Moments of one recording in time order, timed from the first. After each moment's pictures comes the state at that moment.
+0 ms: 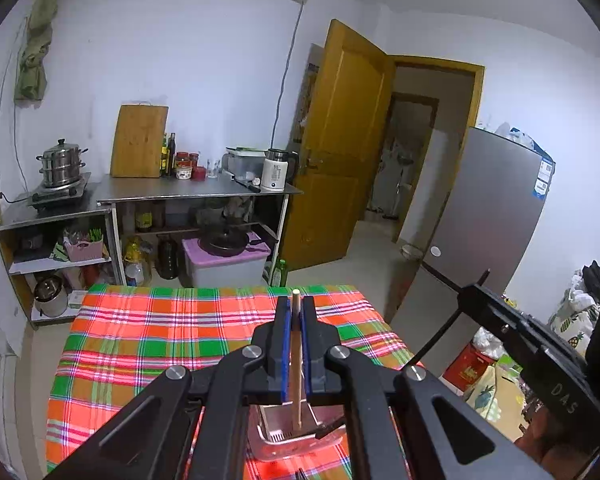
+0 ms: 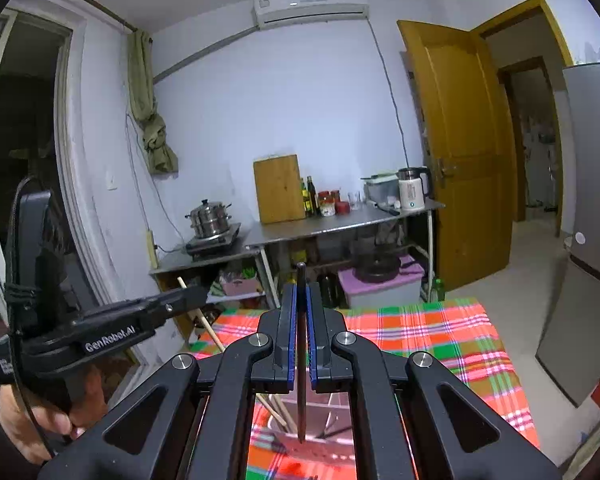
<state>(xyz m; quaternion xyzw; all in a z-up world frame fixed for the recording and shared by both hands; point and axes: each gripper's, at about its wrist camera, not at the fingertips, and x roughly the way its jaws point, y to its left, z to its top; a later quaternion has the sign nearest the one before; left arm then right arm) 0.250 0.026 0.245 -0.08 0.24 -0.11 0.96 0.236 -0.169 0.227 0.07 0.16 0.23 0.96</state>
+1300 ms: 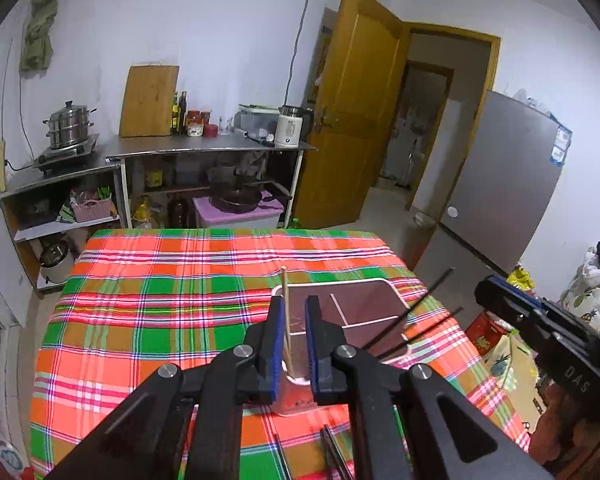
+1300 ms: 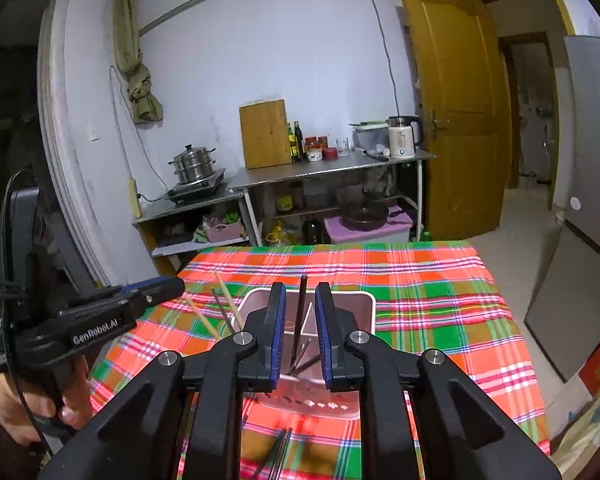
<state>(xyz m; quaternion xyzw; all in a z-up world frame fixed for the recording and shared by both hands) 0.235 0.037 0.151 -0.08 0.29 -0.09 0.95 0.232 -0.178 0.151 0.03 0.24 0.21 0.95</state>
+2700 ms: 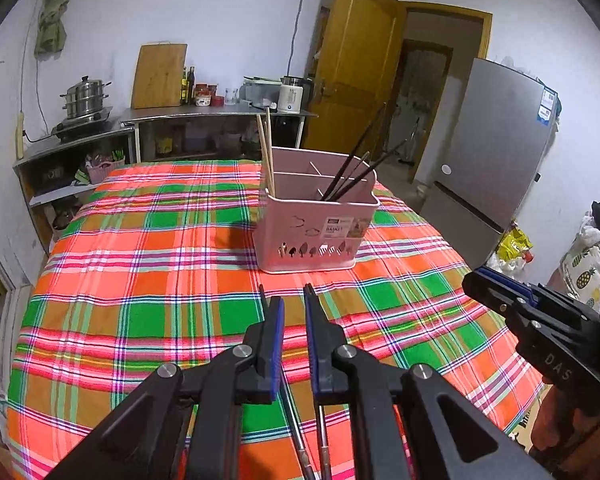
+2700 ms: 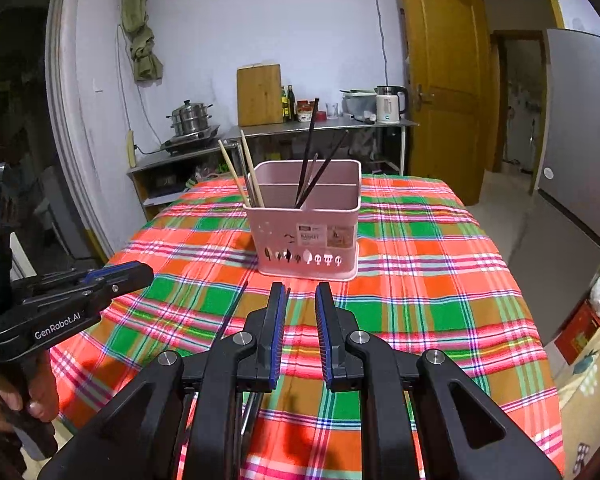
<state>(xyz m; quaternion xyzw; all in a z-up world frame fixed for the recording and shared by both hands) 0.084 0.008 0.075 -0.07 0.33 -0.08 0.94 0.101 -0.195 0.075 -0.01 0.29 0.19 0.94</state>
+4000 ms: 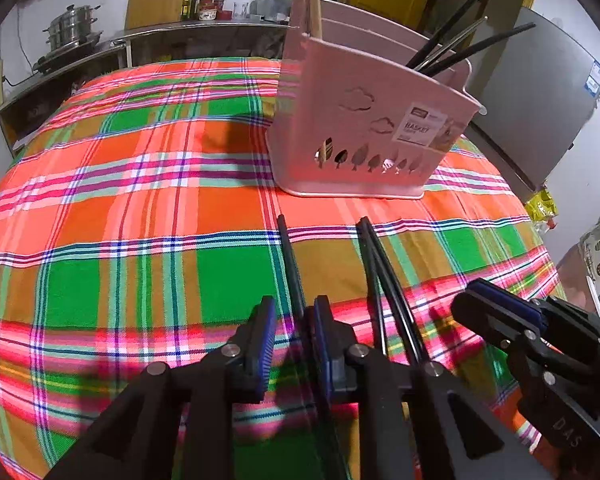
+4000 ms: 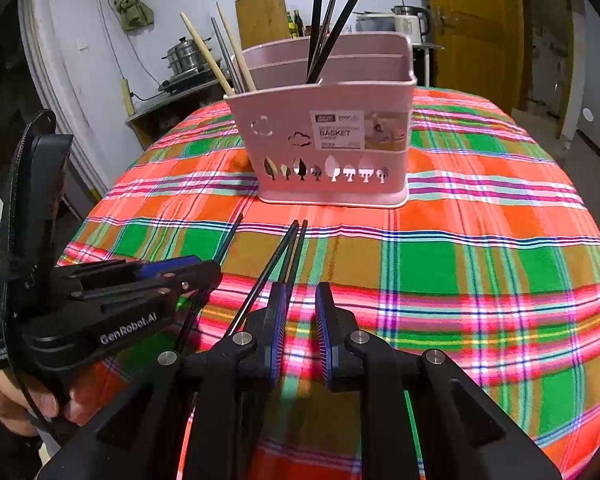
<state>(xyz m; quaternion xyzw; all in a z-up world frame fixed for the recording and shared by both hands) 0.188 0.008 -0.040 -0.08 0.47 -0.07 0.88 0.178 -0.157 -0.020 0.00 0.42 0.22 0.88</state>
